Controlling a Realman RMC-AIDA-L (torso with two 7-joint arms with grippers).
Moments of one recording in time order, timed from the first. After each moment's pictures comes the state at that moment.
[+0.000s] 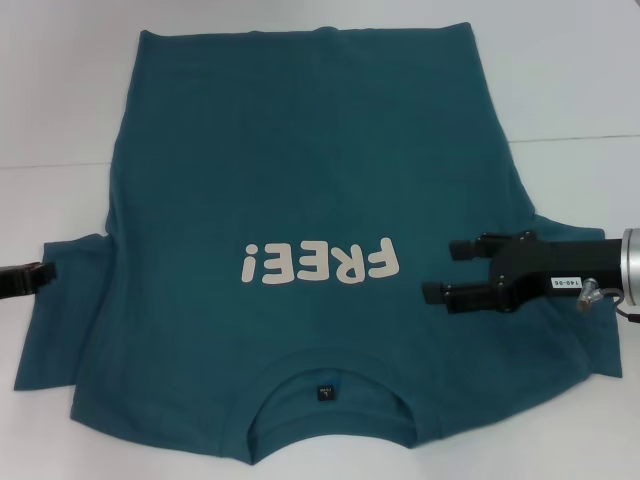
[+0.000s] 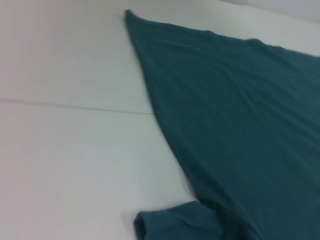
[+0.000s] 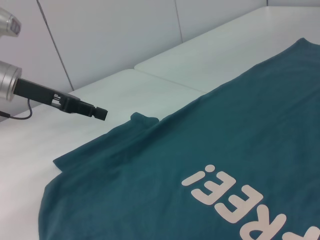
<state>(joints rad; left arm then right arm) -0.50 -2.06 0.72 0.78 2.20 0.93 -2.04 0.56 2.09 -0.70 -0.83 -2.14 -1.44 1.61</state>
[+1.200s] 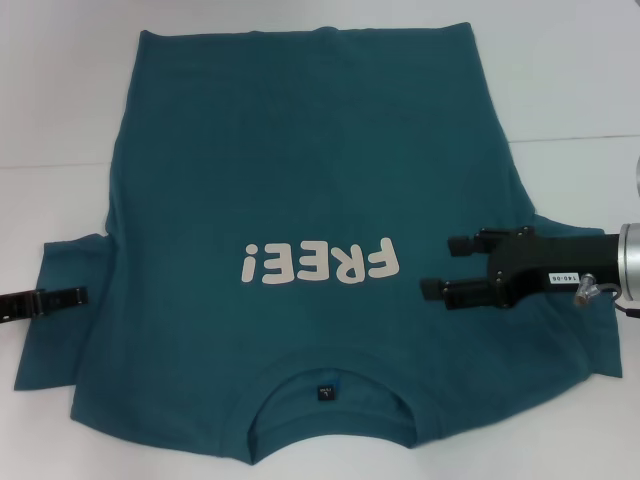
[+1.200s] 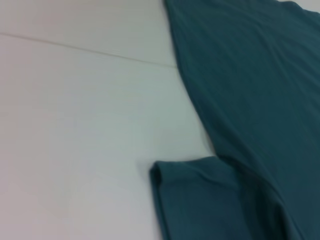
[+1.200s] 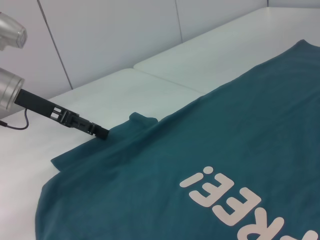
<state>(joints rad) -0.53 -2.07 0.73 0.74 2.35 0.91 -2.22 0.57 2.08 -0.71 -0.83 -2.14 -1.43 1.61</state>
